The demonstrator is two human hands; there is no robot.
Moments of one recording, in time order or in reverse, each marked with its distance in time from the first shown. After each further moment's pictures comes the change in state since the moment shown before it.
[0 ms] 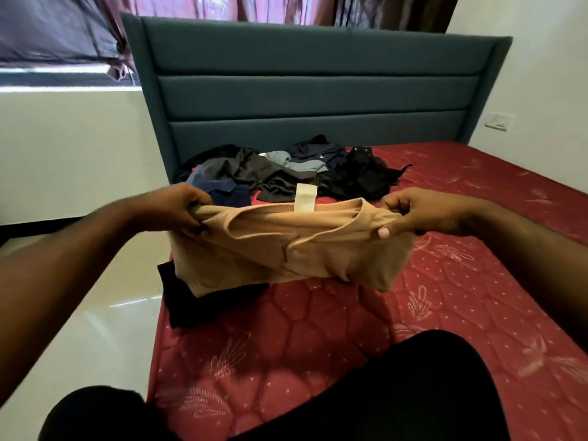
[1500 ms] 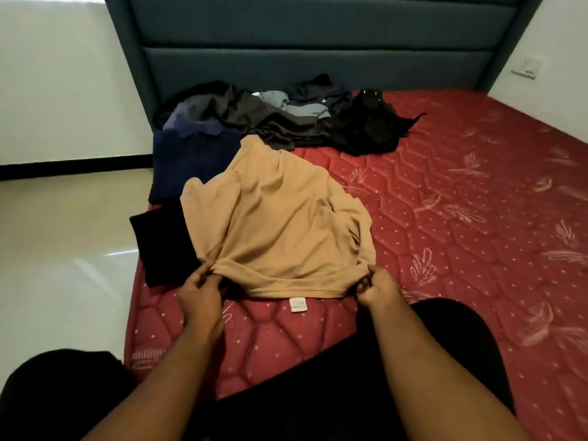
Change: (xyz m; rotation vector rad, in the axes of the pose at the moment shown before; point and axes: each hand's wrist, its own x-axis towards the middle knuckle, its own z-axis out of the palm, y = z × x) left_hand -0.005 -0.005 0.300 -1.434 0.913 -0.721; right_hand 0.088 0.176 0.215 1.500 0.914 0.859
